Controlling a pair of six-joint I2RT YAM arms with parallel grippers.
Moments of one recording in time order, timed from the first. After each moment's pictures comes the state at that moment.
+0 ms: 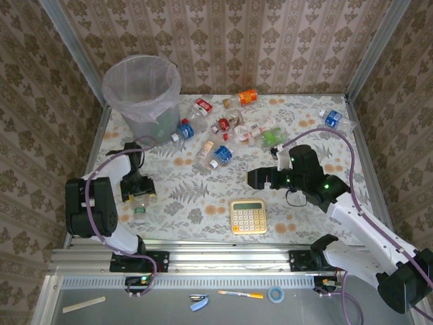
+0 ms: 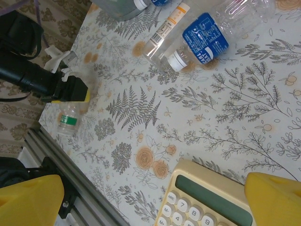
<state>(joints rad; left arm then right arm) -0.03 1.56 0.90 -0.94 -0.05 -0.27 0.47 0.94 0.78 -0.48 -0.38 0.47</state>
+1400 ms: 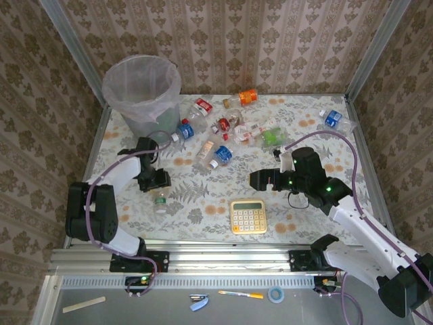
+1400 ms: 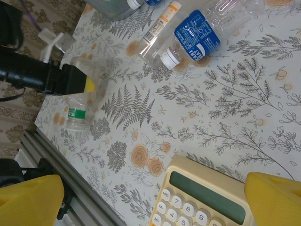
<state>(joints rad) -0.21 1.45 0.91 -0.82 0.12 -0.32 0.45 0.92 0.75 -0.48 -0.38 0.47</state>
